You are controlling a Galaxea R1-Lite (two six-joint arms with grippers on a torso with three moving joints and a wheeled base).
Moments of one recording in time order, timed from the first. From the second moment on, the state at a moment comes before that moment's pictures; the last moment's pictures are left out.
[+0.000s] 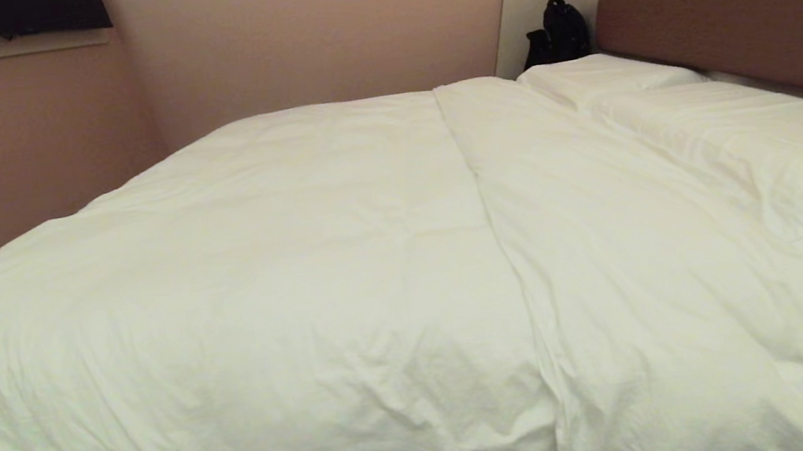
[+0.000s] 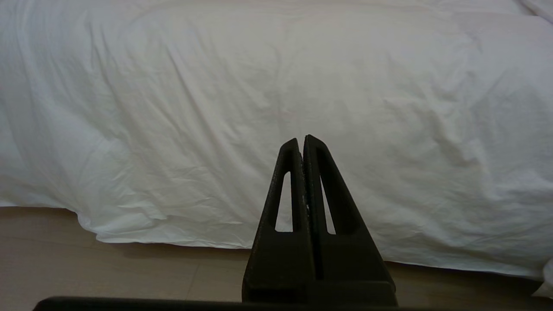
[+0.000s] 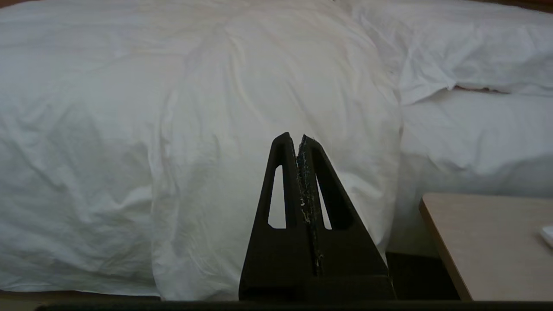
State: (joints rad) left arm 0.00 0.00 0.00 0.00 0.02 -0.04; right arm -0.02 0.00 0.00 -0.12 0.03 -0.02
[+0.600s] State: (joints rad) left arm 0.00 0.00 0.00 0.00 0.02 -0.03; right arm -0.02 0.00 0.00 -0.04 0.00 -0.01
